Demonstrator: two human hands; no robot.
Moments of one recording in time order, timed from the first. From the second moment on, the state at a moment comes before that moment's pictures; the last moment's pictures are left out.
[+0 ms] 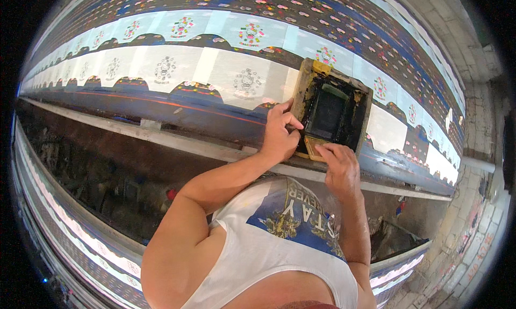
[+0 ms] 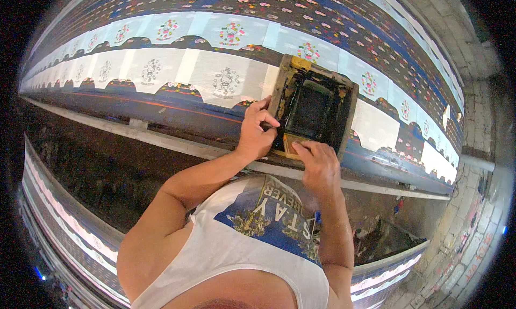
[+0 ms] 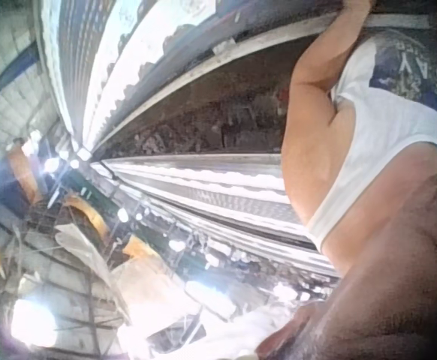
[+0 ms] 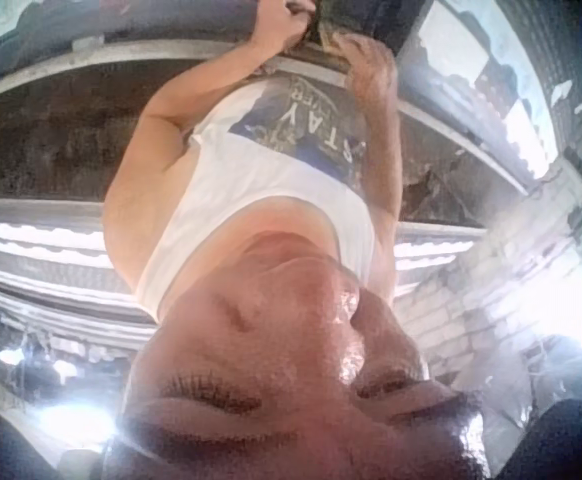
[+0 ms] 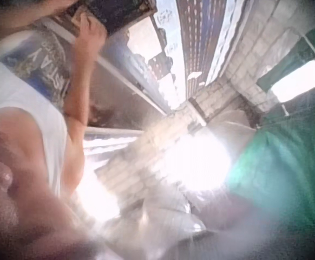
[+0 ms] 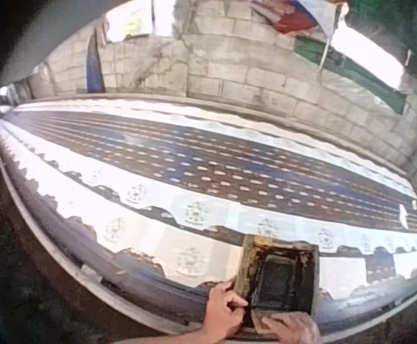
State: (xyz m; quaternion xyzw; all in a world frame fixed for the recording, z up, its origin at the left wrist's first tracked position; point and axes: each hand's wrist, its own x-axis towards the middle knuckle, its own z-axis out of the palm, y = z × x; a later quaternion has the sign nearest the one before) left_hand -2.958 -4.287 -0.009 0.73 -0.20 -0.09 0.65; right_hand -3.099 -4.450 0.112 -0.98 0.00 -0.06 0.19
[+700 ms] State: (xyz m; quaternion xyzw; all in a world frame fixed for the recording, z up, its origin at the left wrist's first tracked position) left_hand -3.000 -4.334 0.027 0.73 -0.25 -0.05 0.63; right_hand -3.231 -4.526 0.060 -0.85 0.25 -0.24 0.40
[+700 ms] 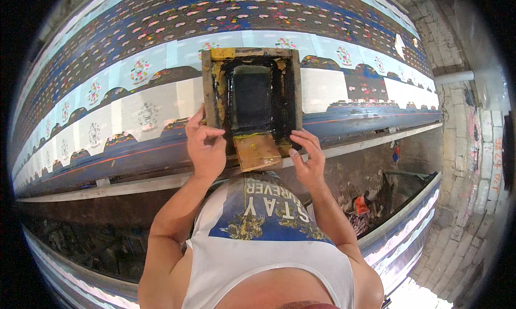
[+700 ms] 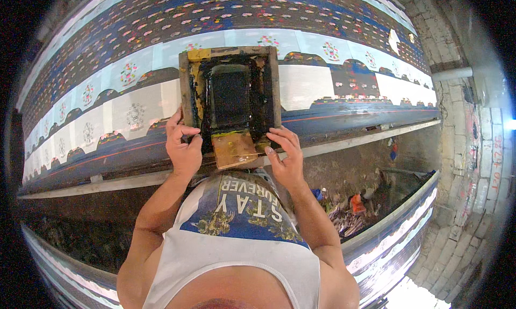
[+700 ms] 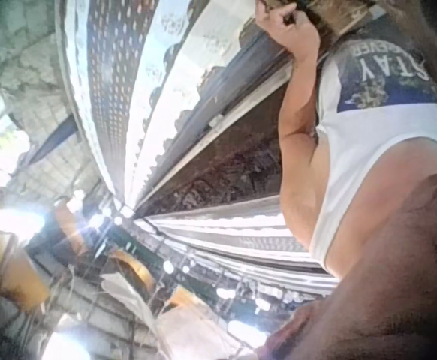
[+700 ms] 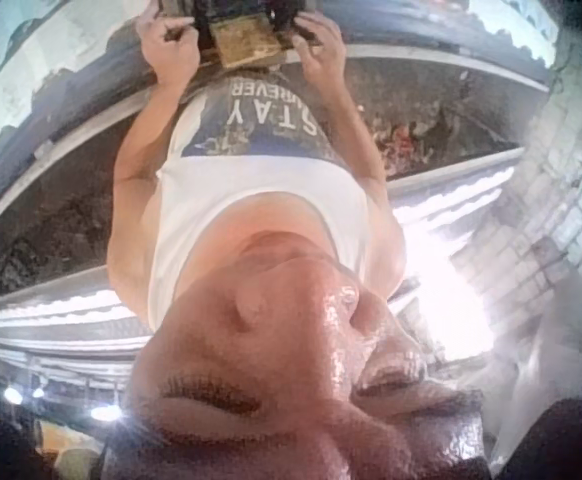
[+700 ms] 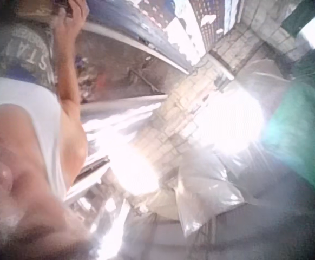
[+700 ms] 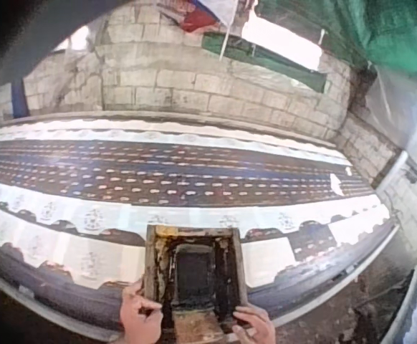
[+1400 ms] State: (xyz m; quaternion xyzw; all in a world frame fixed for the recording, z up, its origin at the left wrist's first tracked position) left_hand -3.112 -4.503 0.003 0.73 -0.21 -0.06 0.65; right_hand -3.325 -4.685 0.070 -0.93 0.09 -0.20 0.30
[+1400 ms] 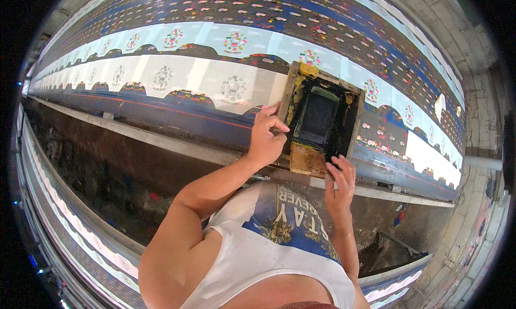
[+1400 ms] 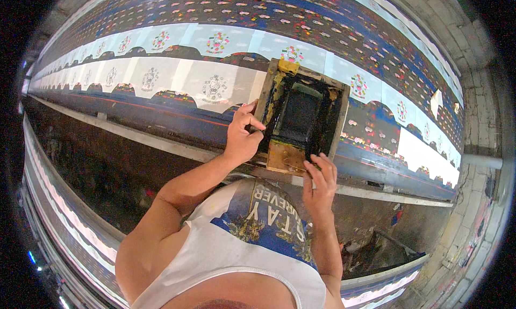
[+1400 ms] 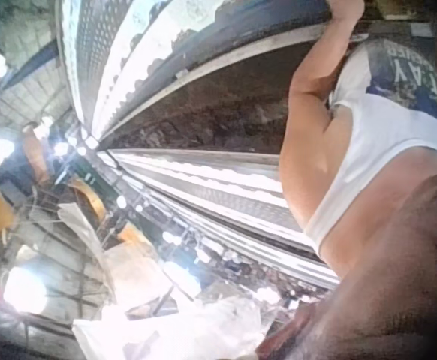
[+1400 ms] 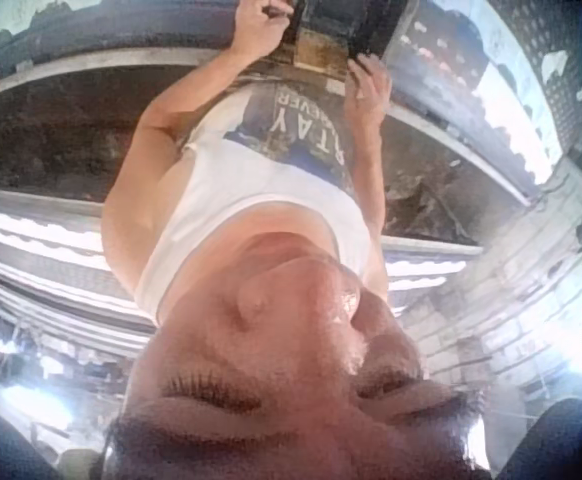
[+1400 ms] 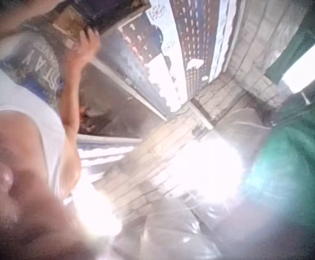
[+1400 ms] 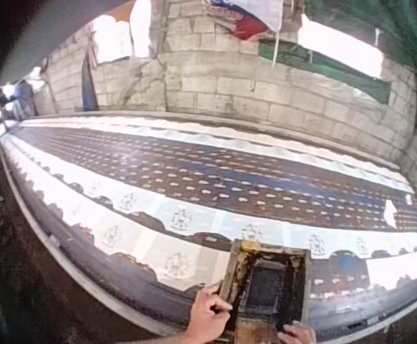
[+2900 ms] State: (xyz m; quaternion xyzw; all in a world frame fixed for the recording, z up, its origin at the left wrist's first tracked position) left_hand -3.103 -4.500 -0.010 0.80 -0.24 -0.08 0.54; right_hand -3.269 -4.689 0.097 -0.98 0.01 -0.08 0.18
